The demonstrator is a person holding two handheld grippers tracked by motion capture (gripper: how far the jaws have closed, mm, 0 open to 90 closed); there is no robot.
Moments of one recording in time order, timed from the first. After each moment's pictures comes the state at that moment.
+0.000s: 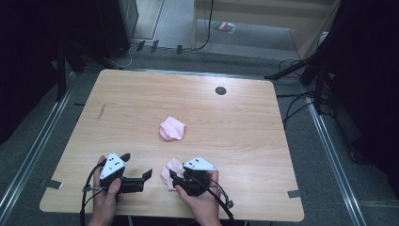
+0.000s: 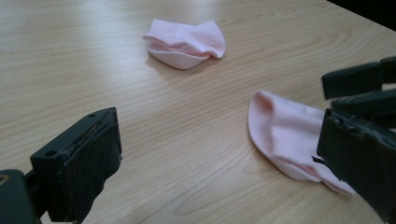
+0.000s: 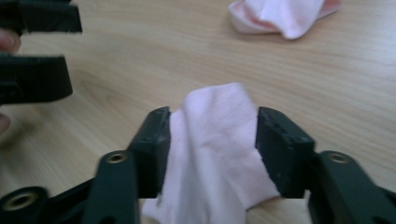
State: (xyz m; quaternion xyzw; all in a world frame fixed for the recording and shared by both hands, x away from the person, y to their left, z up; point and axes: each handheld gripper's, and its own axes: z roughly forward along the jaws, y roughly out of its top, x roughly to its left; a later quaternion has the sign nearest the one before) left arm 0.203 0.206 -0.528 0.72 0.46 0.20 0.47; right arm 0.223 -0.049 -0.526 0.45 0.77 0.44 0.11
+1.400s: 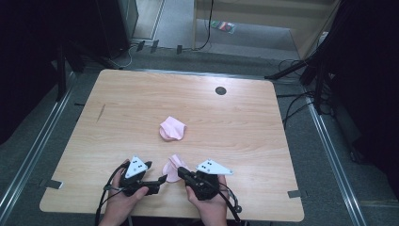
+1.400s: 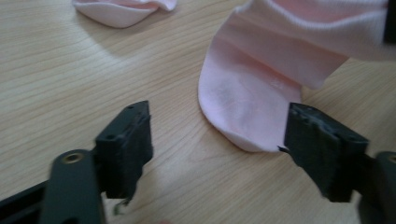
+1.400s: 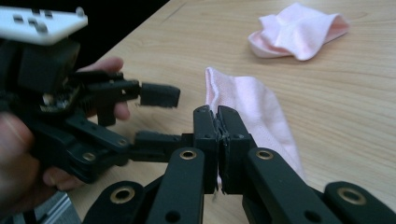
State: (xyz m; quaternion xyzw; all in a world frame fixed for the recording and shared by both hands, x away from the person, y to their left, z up) left arm 0.210 0.157 -0.545 0.78 0.44 0.16 0.42; right arm 0.209 -0.076 -0.509 0.43 0.74 0.51 0.06
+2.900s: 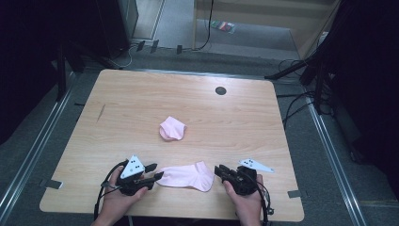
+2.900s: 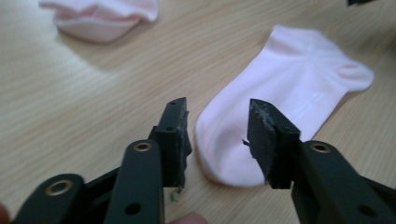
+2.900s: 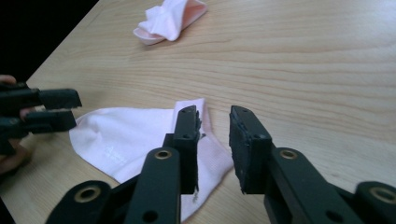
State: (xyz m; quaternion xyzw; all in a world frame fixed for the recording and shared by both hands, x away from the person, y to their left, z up) left arm 0.212 0.171 -0.545 0.79 0.38 0.15 0.45; right arm 0.229 -0.178 -0.526 0.53 0.70 0.48 0.06
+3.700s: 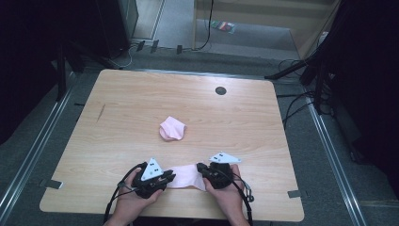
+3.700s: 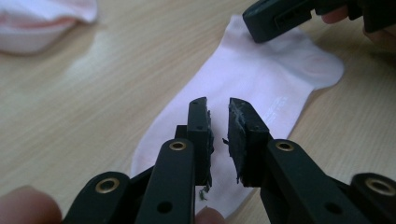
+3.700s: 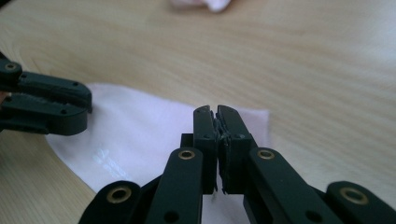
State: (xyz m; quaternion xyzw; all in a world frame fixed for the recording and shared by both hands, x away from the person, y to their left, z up) left arm 0.214 0.127 -0.545 0.83 0.37 0.12 0.41; right arm 0.251 -0.116 -0.541 0.45 0.78 0.42 0.08
